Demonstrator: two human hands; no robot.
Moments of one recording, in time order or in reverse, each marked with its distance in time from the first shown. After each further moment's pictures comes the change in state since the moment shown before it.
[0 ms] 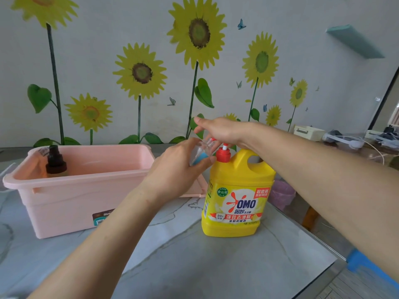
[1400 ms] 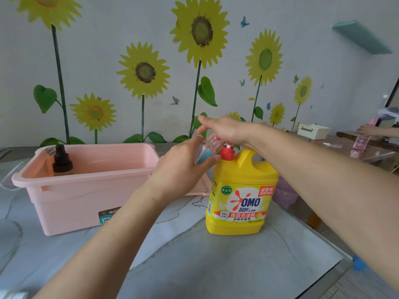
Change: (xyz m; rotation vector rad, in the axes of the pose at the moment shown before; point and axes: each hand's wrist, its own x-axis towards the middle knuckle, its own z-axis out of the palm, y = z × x) left_hand -0.001 0.001 0.000 0.035 0.003 0.012; right_hand -0.006 0.003 0.002 0.065 0.022 -0.041
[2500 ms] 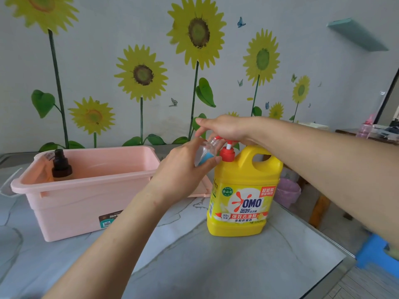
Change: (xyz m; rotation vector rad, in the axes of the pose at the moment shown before) left_hand -0.001 0.001 0.001 -0.080 0.009 0.025; right_hand -0.001 -0.006 -0.008 -0.069 -0.049 0.003
